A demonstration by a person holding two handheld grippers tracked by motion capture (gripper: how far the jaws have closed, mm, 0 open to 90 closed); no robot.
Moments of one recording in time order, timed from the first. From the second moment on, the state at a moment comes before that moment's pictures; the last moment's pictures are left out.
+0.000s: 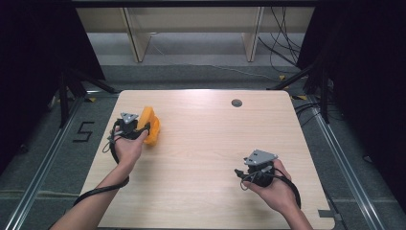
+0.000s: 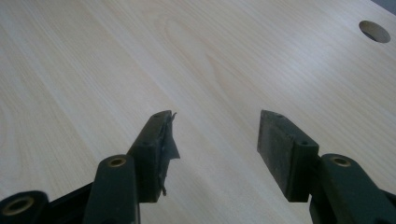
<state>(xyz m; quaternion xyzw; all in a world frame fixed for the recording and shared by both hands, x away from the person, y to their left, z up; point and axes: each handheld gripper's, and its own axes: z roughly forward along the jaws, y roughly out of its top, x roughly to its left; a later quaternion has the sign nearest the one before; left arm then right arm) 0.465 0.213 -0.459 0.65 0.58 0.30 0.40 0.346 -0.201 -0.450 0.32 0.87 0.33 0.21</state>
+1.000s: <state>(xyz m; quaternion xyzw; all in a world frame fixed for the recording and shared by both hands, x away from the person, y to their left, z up) 0.469 0.206 -0.466 0.66 0.57 0.29 0.39 0.346 -0.199 -0.451 0.31 0.87 0.33 0.21</state>
